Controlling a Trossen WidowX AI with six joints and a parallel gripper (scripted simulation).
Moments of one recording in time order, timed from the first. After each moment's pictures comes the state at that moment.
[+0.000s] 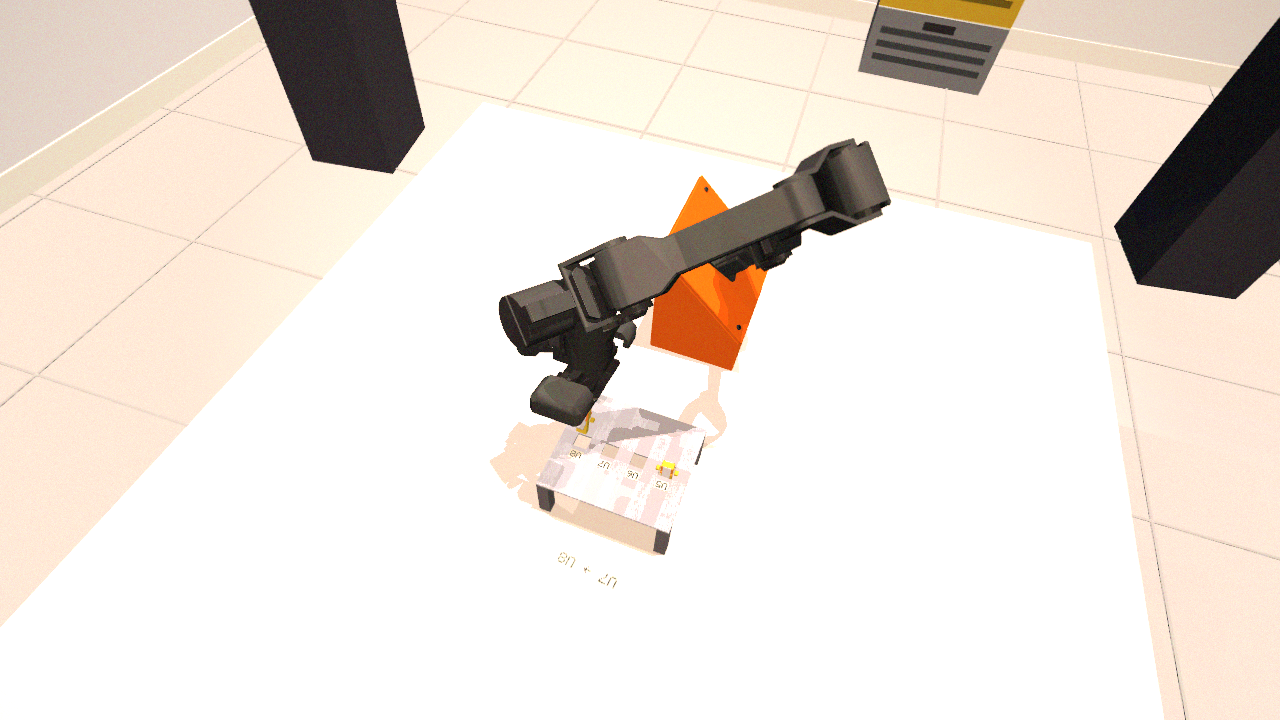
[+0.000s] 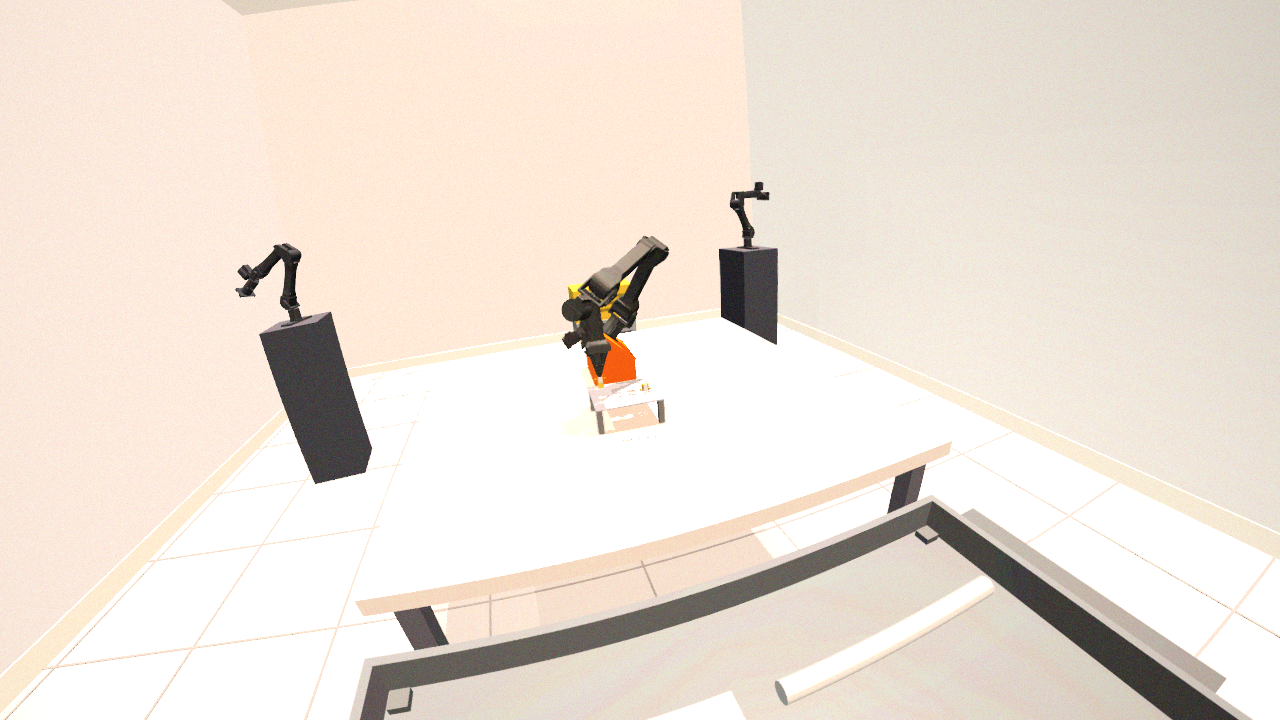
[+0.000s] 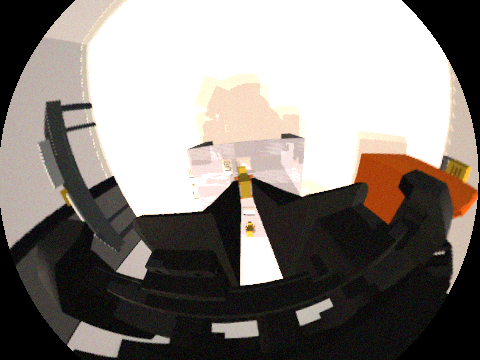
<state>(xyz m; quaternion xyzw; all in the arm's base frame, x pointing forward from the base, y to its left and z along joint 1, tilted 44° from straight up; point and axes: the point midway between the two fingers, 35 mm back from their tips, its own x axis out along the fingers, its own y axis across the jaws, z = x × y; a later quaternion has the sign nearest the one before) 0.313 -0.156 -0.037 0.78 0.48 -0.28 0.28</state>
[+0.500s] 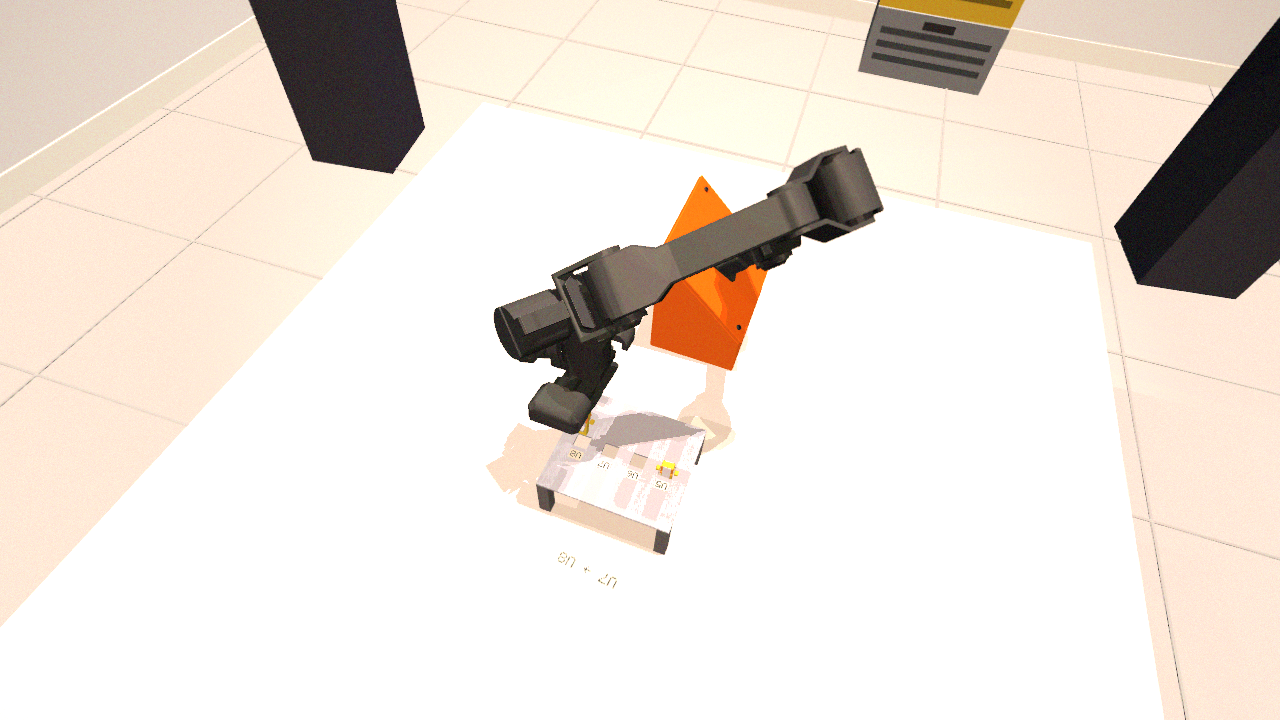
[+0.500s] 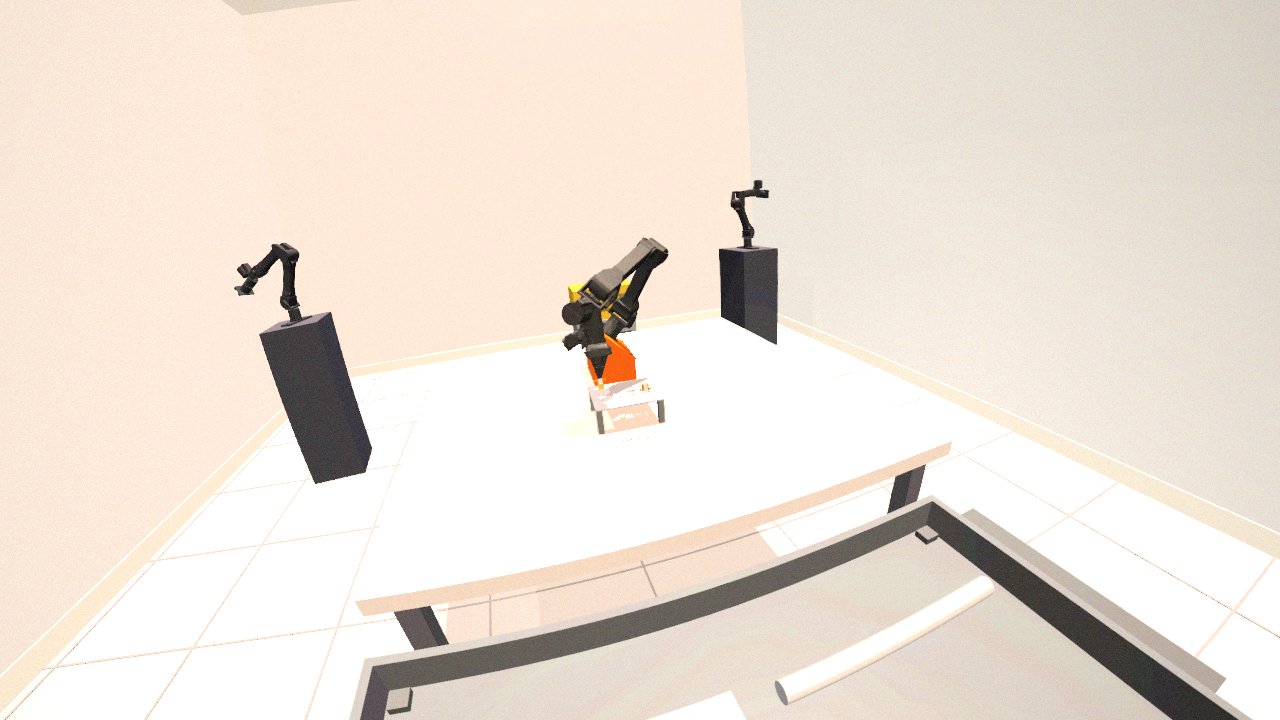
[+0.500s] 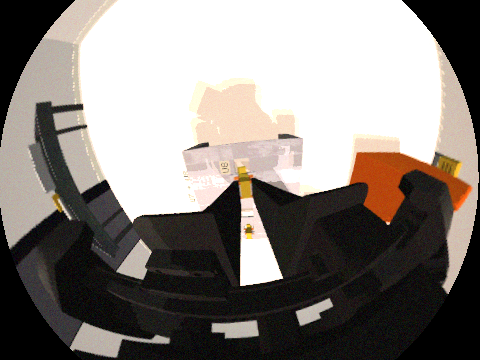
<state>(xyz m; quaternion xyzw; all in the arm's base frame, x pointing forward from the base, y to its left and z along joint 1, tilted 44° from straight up) 0.316 -0.154 -0.039 0.77 0.51 -0.29 0.27</state>
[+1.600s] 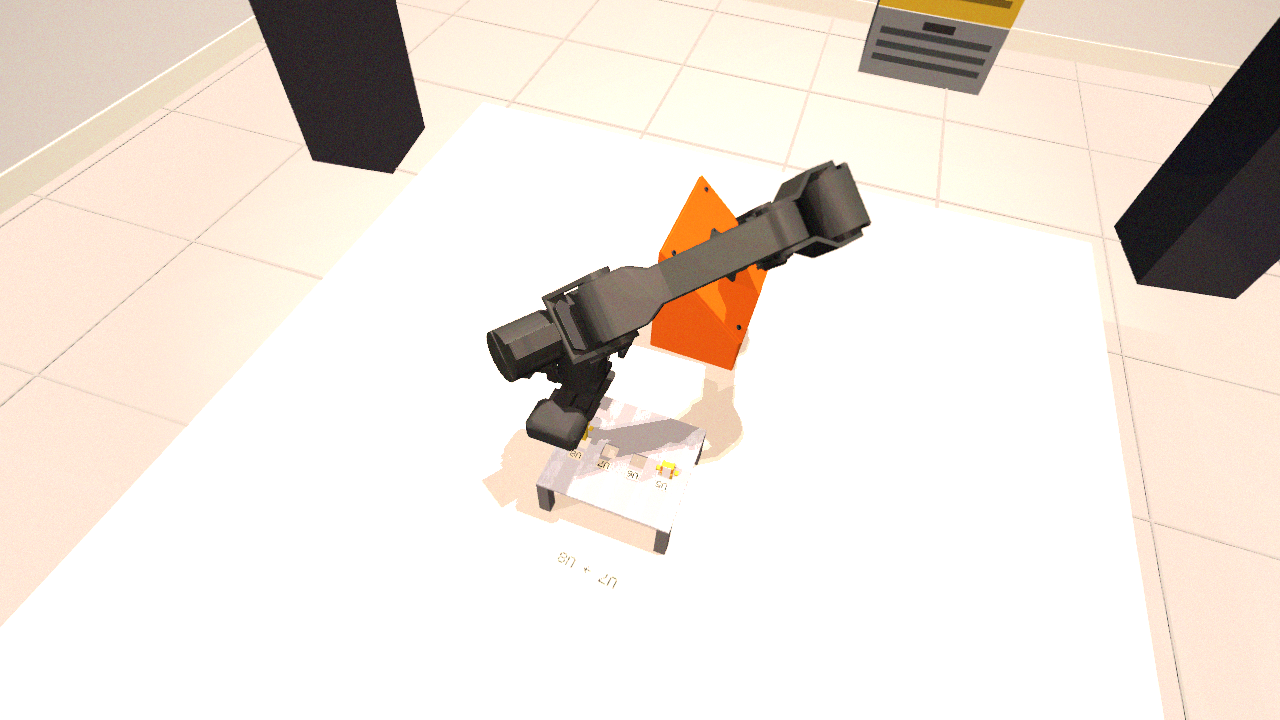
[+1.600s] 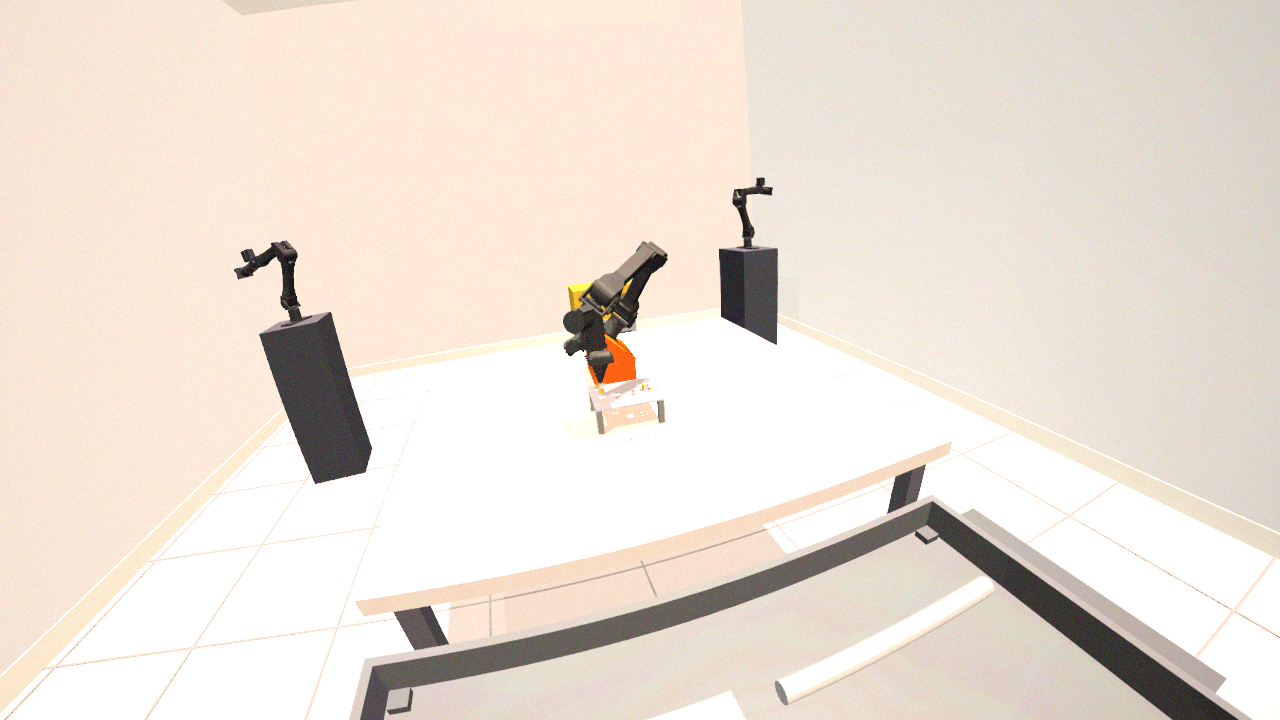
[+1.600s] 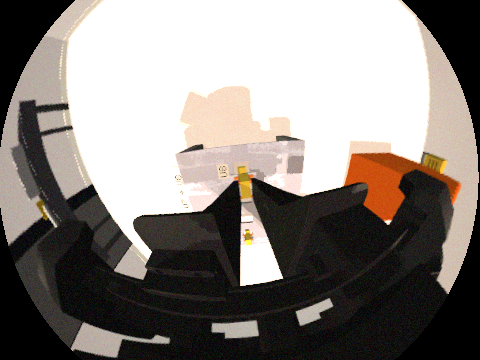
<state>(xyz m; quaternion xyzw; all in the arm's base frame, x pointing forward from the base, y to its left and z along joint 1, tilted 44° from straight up) 0.325 -0.148 -0.047 0.74 0.54 -0.29 0.27</state>
